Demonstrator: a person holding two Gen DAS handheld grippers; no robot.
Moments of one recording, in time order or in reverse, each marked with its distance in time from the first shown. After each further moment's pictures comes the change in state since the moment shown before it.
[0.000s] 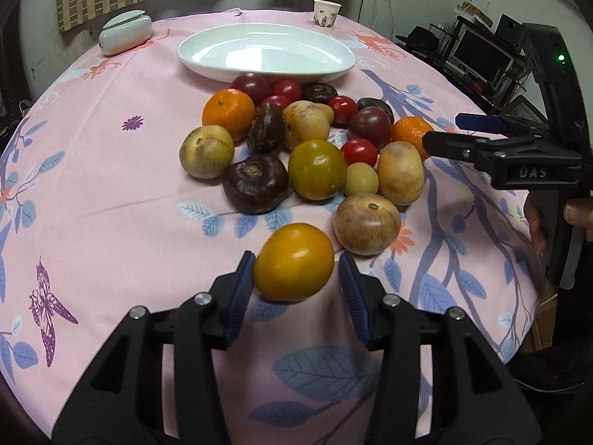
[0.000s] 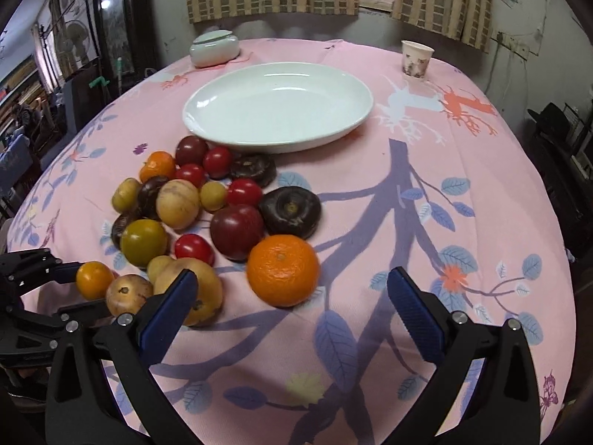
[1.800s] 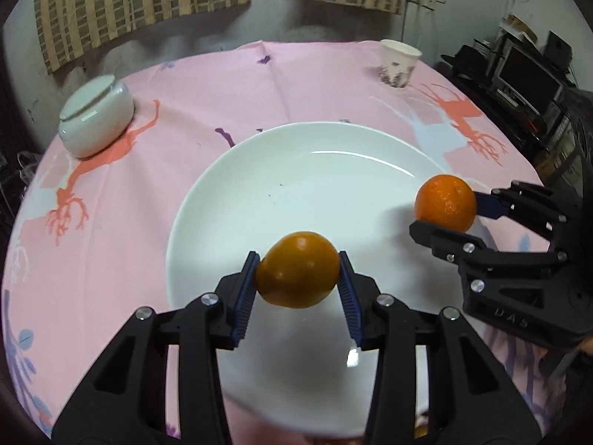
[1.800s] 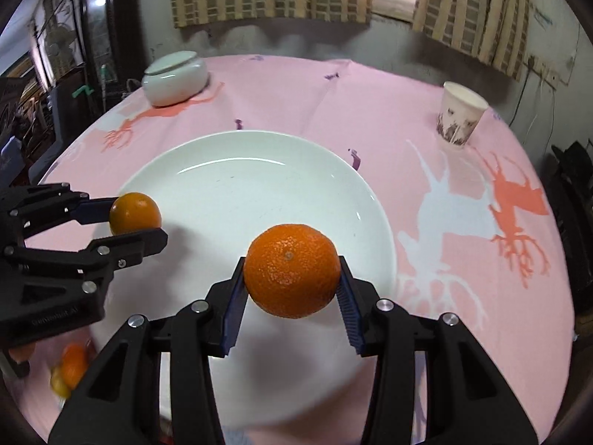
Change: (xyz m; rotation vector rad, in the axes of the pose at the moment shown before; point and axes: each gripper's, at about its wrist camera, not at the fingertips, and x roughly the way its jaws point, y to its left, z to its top) left arm 0.129 0.072 0.263 -0.008 0.001 0.112; right arm 0.141 -0.036 0.198 -0.006 0.005 0.050
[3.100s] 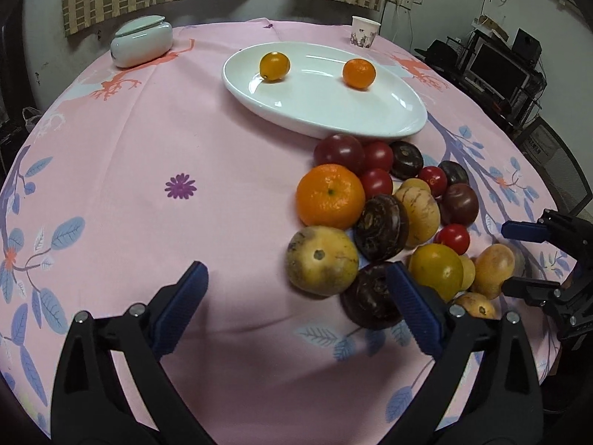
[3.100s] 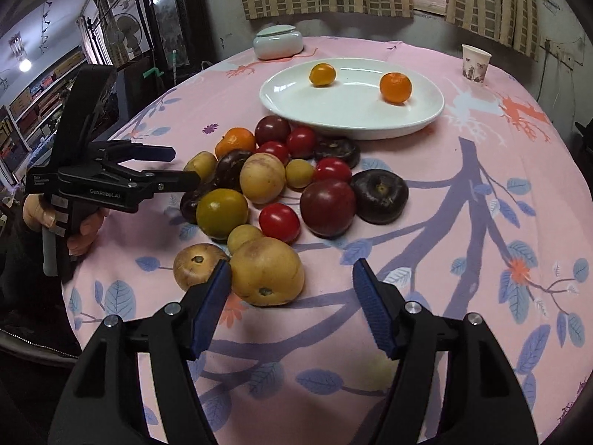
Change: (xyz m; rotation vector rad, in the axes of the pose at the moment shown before) left arm -0.104 0.019 -0.195 -0.011 -0.031 -0.099; right arm -0.143 0.081 -0.210 -0.075 -0.018 0.192
